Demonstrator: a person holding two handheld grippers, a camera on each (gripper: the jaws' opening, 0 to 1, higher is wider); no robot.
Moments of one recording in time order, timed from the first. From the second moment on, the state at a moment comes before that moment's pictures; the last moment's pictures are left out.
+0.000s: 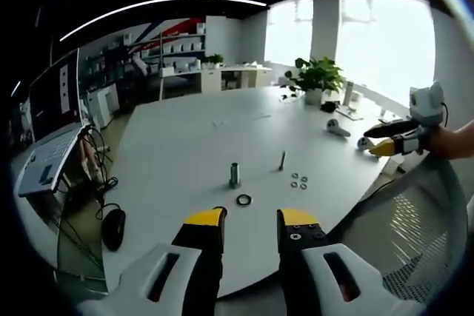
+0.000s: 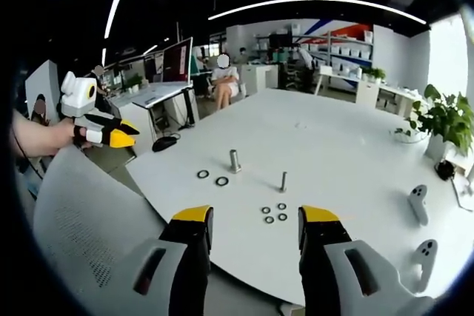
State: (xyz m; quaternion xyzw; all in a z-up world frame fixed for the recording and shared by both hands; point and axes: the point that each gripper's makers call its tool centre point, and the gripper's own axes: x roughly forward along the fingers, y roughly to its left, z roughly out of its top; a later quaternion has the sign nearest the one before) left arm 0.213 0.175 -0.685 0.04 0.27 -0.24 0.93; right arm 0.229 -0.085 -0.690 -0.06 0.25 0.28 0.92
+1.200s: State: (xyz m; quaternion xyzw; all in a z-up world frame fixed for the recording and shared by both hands) left arm 0.212 0.178 -0.699 0.04 0.32 -0.24 0.92; right arm 0.228 -0.084 -0.686 -0.05 0.25 0.29 0.92
